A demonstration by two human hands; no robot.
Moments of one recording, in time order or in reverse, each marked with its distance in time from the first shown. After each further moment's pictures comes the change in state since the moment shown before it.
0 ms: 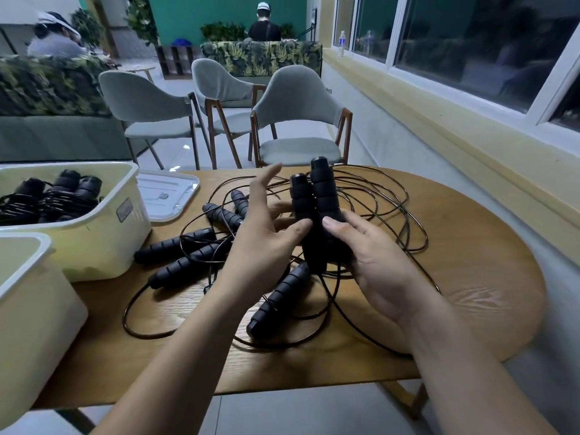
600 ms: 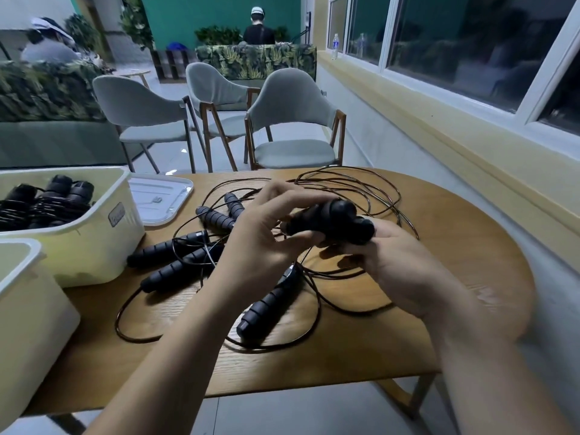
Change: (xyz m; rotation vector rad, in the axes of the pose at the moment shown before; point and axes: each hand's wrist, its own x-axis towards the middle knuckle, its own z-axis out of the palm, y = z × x) left_hand -0.006 0.022 -0.001 0.258 -0.159 0.363; right_hand -0.018 -0.022 -0.031 -0.241 -0.008 0.026
